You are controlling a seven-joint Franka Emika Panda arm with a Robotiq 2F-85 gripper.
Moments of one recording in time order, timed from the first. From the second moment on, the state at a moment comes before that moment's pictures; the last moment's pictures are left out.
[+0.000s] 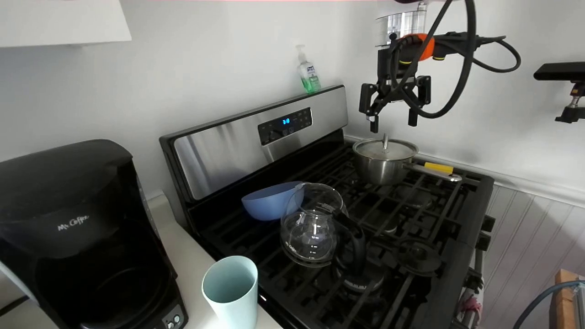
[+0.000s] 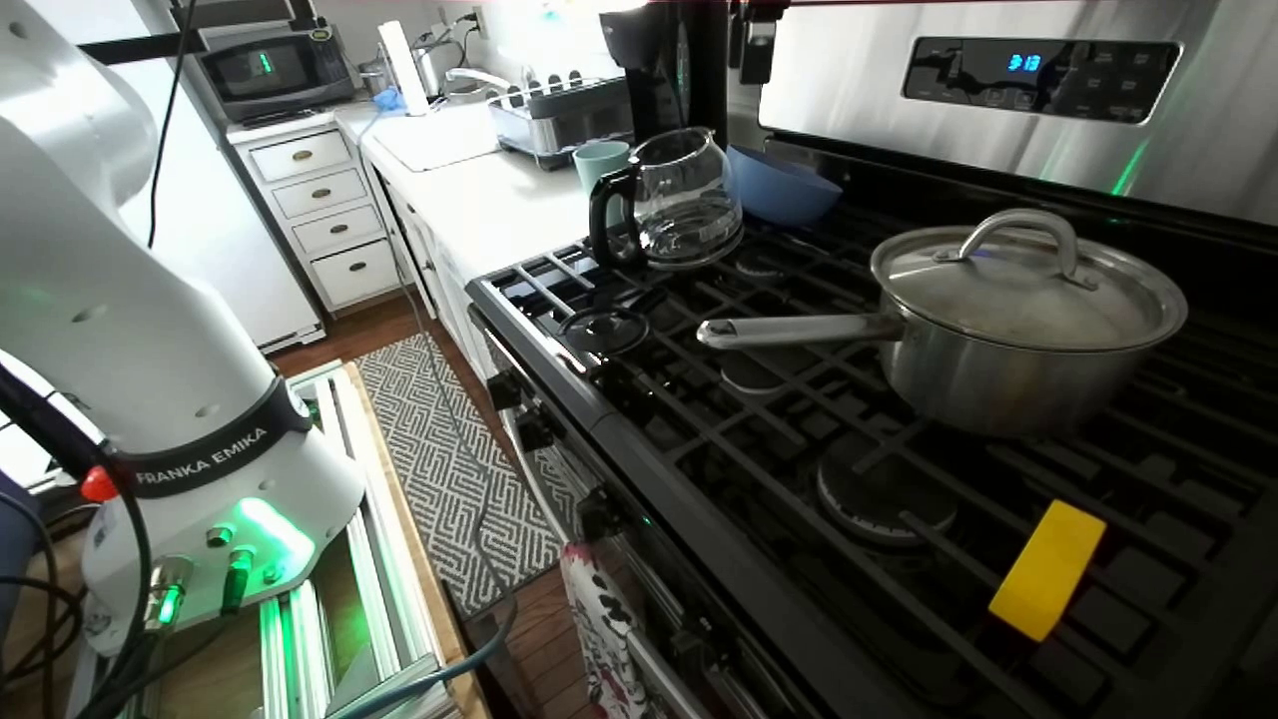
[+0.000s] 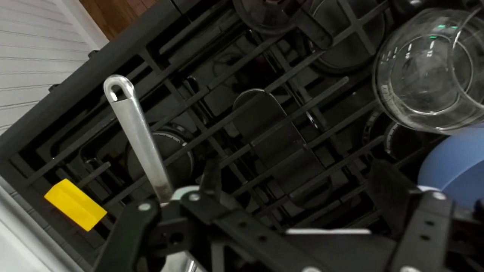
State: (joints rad) arm -0.21 -0.13 -0.03 -2.13 -0.03 1.91 0.41
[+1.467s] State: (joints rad) arm -0.12 0.48 -0.06 -1.54 0.26 1.76 0.40
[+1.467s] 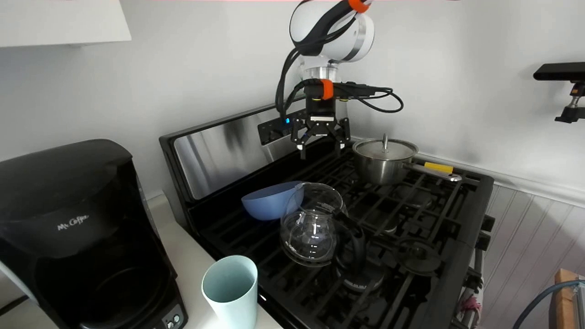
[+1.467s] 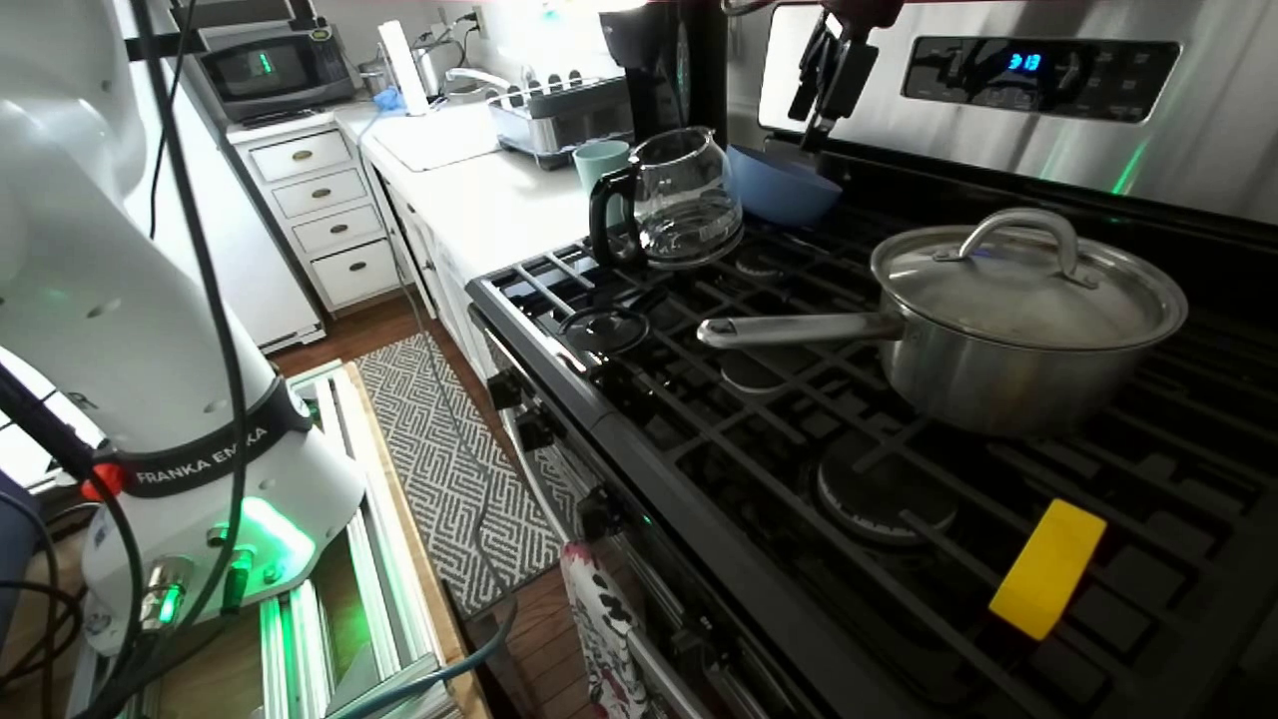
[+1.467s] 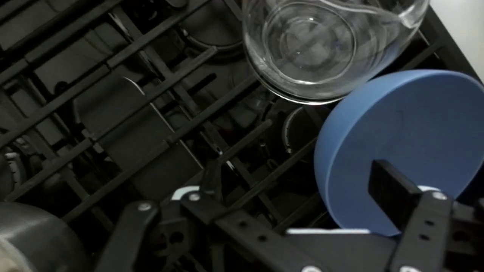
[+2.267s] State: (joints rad) arm -0.05 0.85 -0.05 -1.16 0.31 1.80 0.57
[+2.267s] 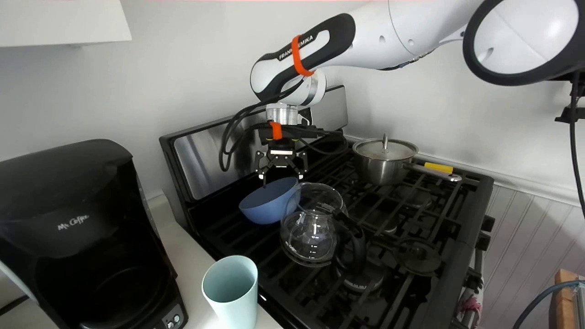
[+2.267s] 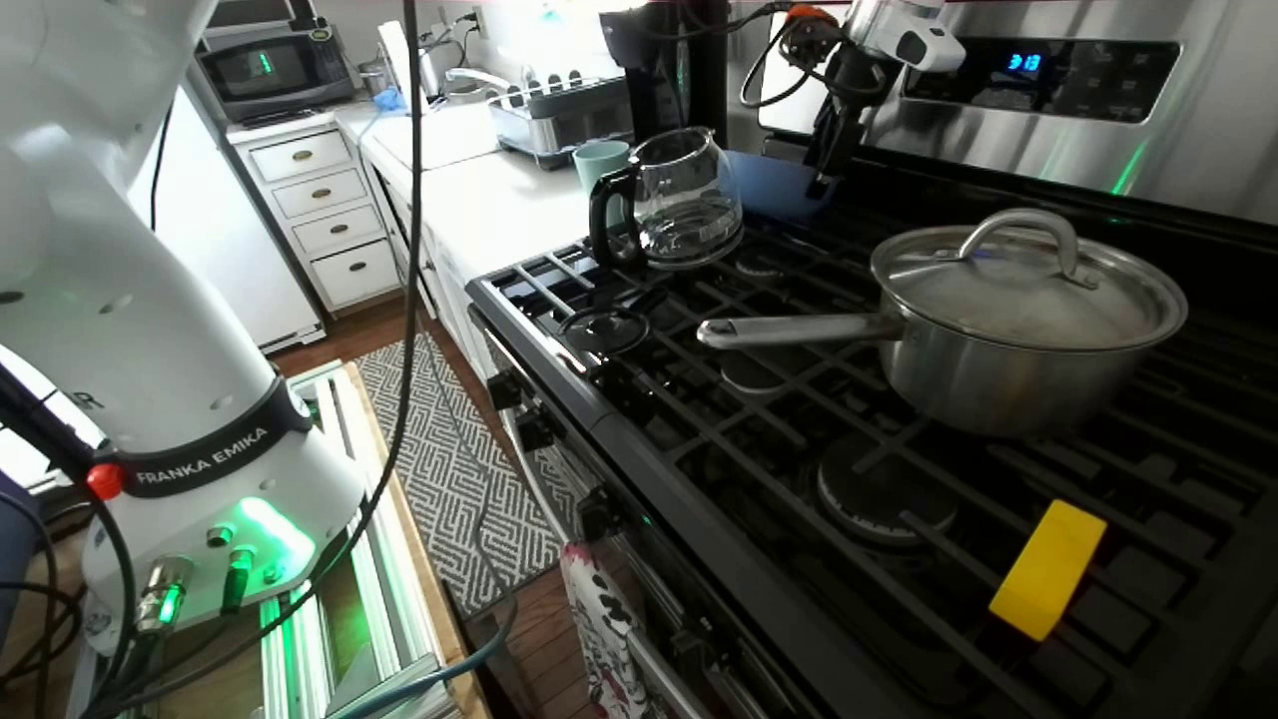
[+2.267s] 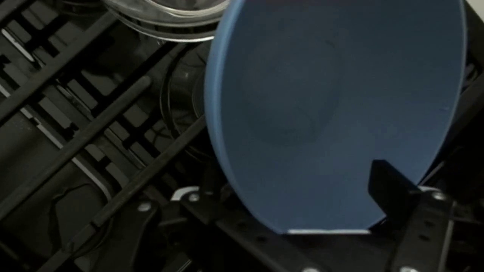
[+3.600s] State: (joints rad) arm -0.05 0.91 -0.08 -0.99 0.21 1.40 0.50
